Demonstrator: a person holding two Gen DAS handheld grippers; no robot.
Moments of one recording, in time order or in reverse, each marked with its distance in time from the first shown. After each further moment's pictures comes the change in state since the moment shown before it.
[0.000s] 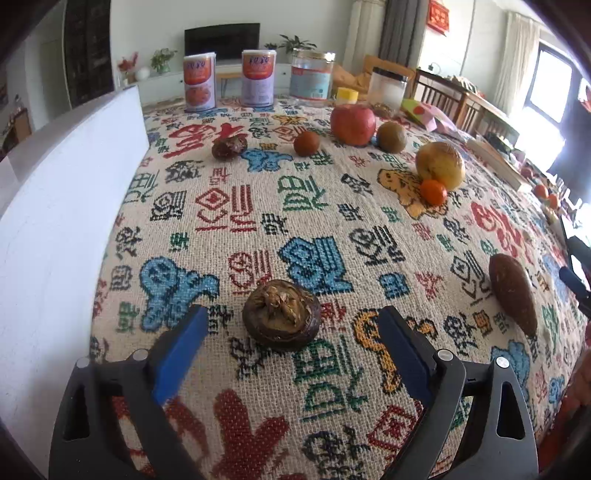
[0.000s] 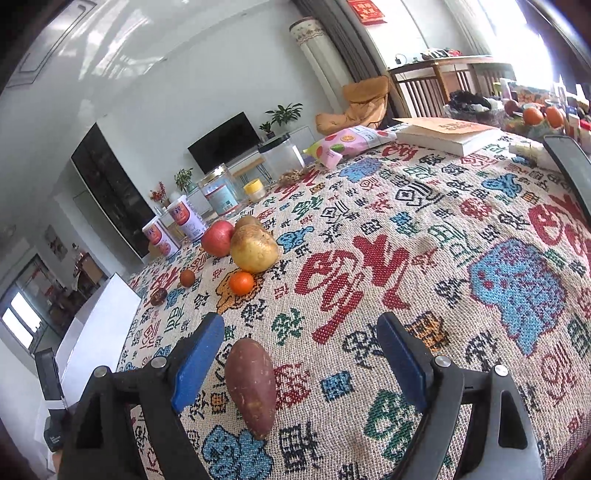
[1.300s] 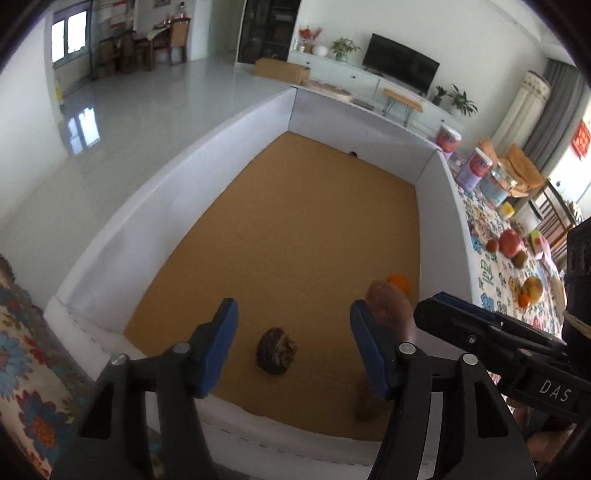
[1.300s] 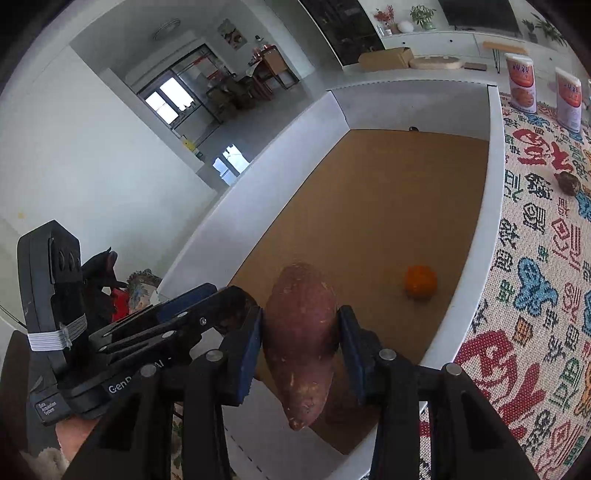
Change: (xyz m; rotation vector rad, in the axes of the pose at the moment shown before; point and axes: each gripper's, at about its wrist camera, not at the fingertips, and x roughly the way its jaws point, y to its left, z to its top) left arm -0.194 0.232 -0.071 -0.546 -0.007 0.295; right arm 0.050 0.425 -0.179 -0.613 0.713 0.618
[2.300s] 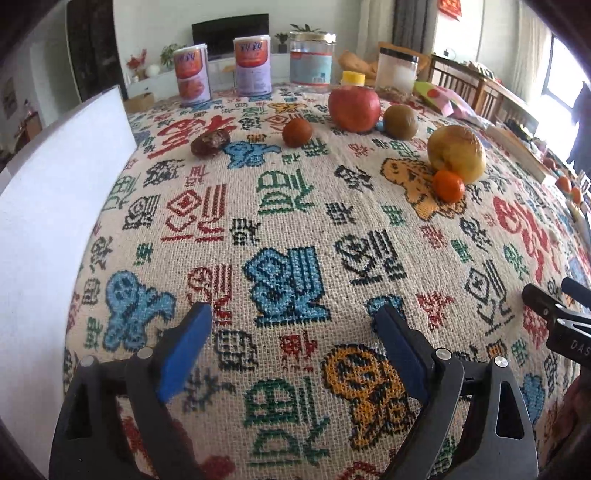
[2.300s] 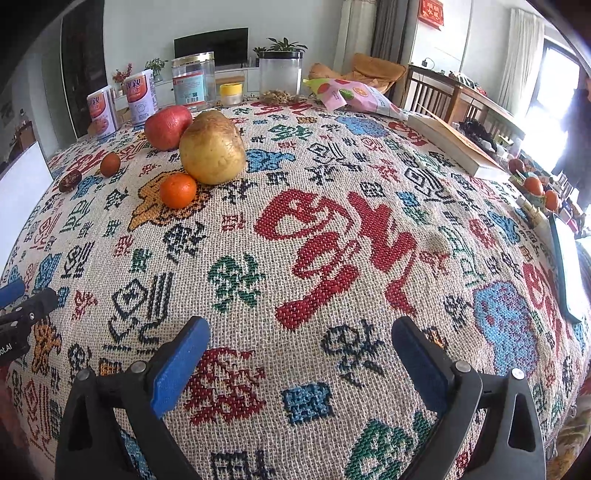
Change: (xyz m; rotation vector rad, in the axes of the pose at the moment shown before) left arm 0.132 -0.316 -0.087 0.564 0.025 -0.203; right arm -0.217 -0.330 -0.154 0.442 -0.229 -0.989
